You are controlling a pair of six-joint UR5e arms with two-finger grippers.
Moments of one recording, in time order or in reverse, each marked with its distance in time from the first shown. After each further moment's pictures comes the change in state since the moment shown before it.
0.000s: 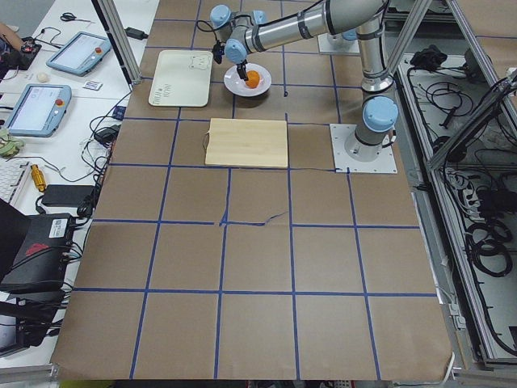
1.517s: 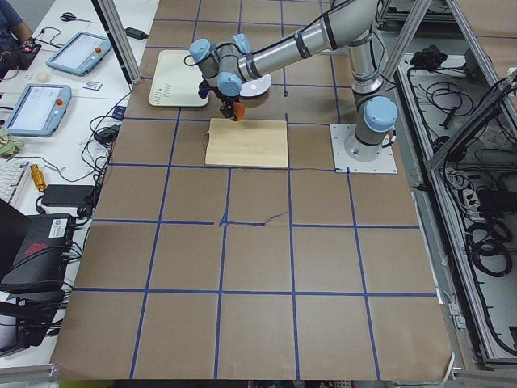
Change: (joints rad) left arm 0.207 -0.038 -0.052 -0.065 0.232 0.435; right arm 0.020 -0.004 -0.003 0.045 -0.041 -0.006
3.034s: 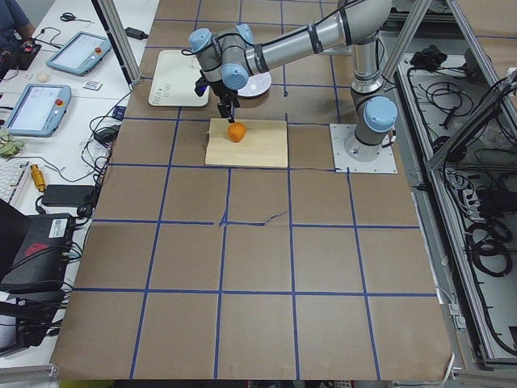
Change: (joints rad) left arm 0.097 0.045 0.008 -0.012 0.209 0.094; right arm 0.007 0.023 -0.011 -0.016 0.006 -0.008
